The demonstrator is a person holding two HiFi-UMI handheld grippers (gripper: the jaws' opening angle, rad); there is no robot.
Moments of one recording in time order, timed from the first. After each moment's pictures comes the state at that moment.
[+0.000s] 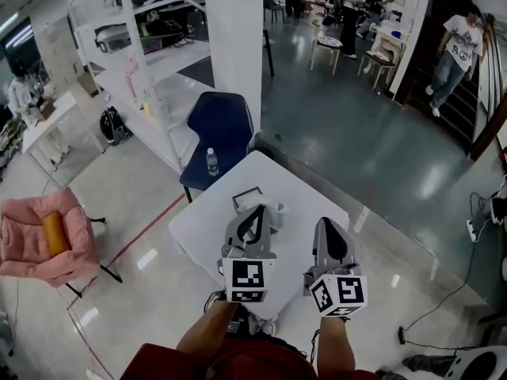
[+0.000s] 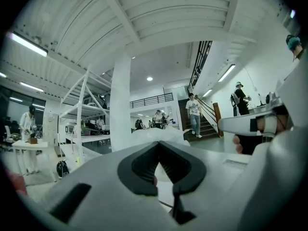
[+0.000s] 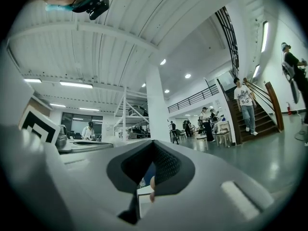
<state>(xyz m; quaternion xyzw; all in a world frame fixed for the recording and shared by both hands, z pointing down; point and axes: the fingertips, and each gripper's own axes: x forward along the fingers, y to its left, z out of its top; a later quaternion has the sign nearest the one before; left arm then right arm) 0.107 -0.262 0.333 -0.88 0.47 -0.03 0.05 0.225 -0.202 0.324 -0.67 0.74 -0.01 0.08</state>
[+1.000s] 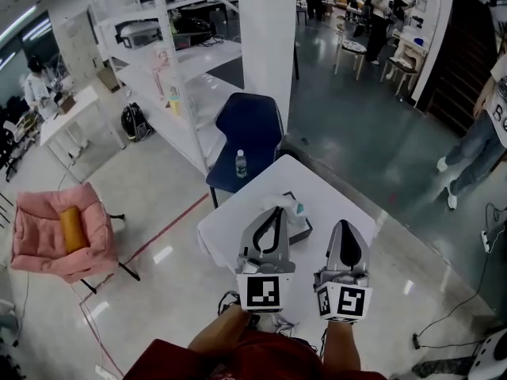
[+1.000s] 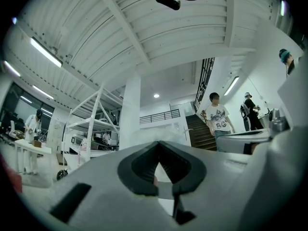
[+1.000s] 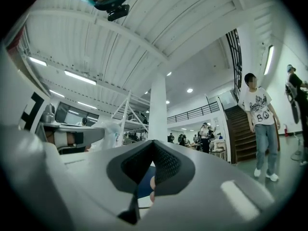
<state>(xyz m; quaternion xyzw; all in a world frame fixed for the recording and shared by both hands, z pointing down) 0.021 -0.269 0.276 -0.85 0.50 0.10 0.11 0.145 -0.227 0.304 -0.69 0.71 0.09 0.07</state>
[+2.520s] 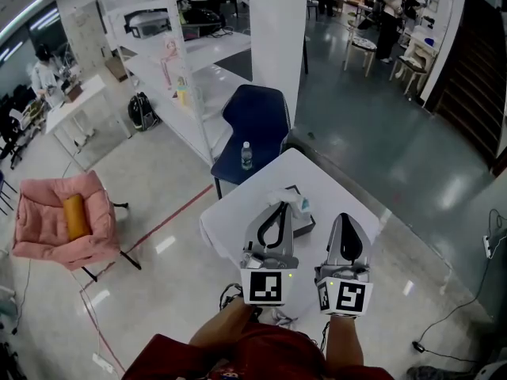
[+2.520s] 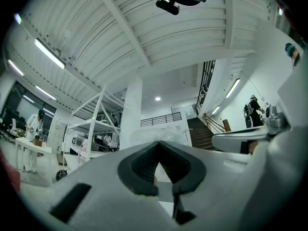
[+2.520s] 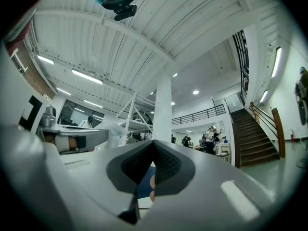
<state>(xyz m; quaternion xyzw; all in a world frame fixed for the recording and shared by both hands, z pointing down) 0.025 -0.269 0.283 -0.85 0.50 0.11 0.12 0.137 -0.234 0.301 -0.67 0.73 0.11 0.06</state>
